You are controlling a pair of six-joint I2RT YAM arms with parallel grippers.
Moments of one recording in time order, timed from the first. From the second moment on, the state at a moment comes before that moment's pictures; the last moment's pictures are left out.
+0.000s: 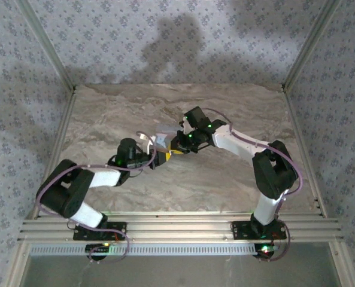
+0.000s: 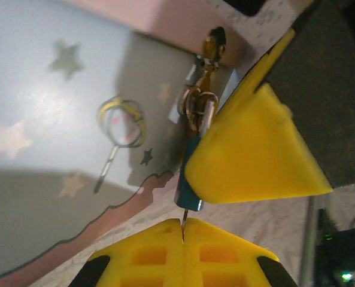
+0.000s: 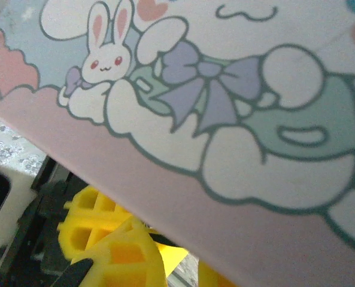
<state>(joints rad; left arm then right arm) -0.53 1.50 0.45 0.67 0.61 -0.52 0.64 1.77 1.29 -0.51 -0.56 0.78</state>
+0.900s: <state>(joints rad) -0.56 1.78 0.45 0.94 0.64 -0.65 0.65 1.77 1.10 -0.37 -0.47 0.87</state>
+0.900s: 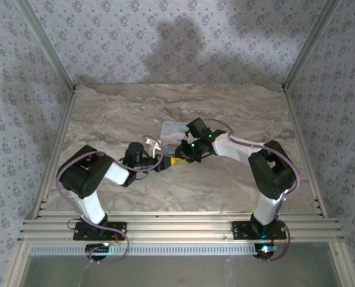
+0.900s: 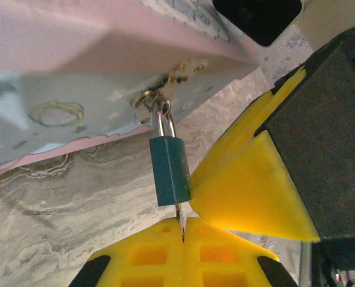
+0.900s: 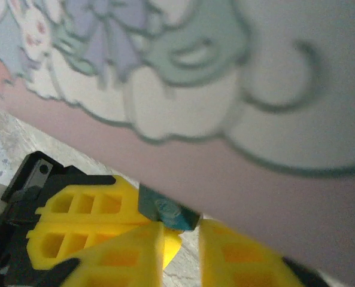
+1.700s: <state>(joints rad) -0.66 1.85 0.44 0.99 0.46 -0.46 0.67 1.62 0.95 -0.24 -0.27 1.01</state>
